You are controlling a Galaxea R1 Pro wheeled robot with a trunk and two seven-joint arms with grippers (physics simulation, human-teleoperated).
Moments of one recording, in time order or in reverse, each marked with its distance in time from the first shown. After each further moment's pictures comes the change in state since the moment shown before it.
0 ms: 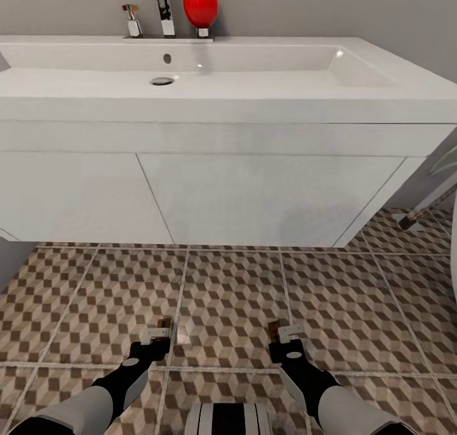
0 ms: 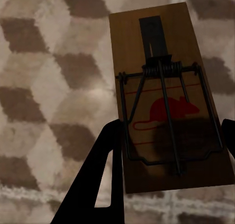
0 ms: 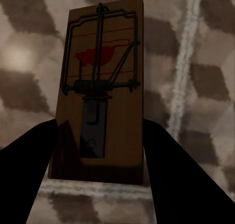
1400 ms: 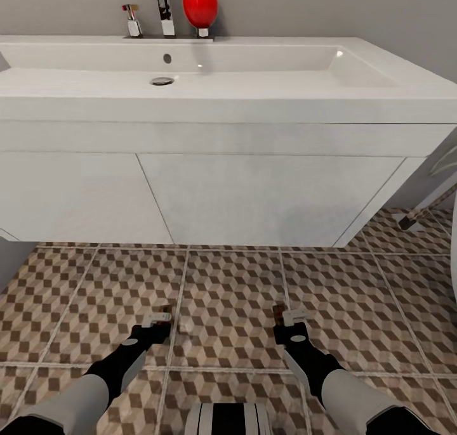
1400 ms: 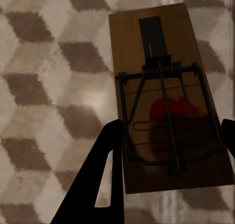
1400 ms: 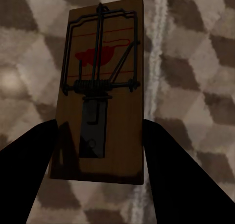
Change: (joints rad) left arm -0.009 0.037 -0.009 -0.159 -0.009 0.138 -0.035; right arm -0.057 -0.031 -0.005 -0.023 0.005 -0.004 -0.002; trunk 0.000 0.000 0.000
